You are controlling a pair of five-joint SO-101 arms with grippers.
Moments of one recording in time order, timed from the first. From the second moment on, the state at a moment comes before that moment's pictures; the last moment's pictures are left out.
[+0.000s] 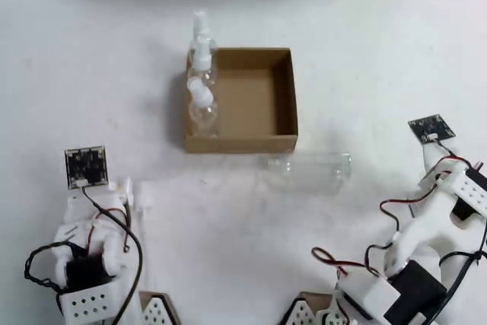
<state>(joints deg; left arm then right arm) -20.0 -103.3 97.3 59.6 -3.2 41.8 -12.0 40.4 54.2 58.9</state>
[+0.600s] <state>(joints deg) -20.0 -103.3 97.3 59.6 -3.2 39.7 -14.9 39.6 55.2 59.1</state>
